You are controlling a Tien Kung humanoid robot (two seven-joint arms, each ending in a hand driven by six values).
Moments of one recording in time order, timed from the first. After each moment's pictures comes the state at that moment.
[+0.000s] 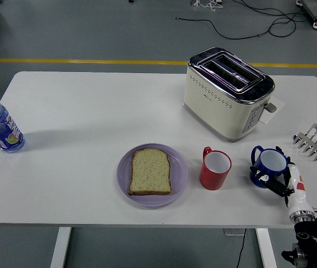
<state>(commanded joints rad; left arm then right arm) -0.06 0.00 -0.38 -0.20 0.12 0.21 0.06 0.16 -0.10 1.12 0.87 -1.10 -0.35 0.43</state>
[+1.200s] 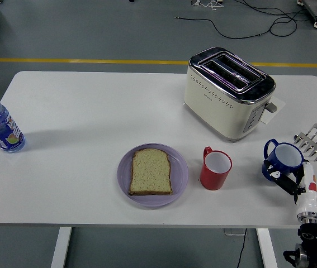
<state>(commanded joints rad) -0.05 0.00 -0.37 -0.19 0.12 0.21 0.06 0.14 -0.13 1.13 0.91 -0.97 -0.44 0.60</state>
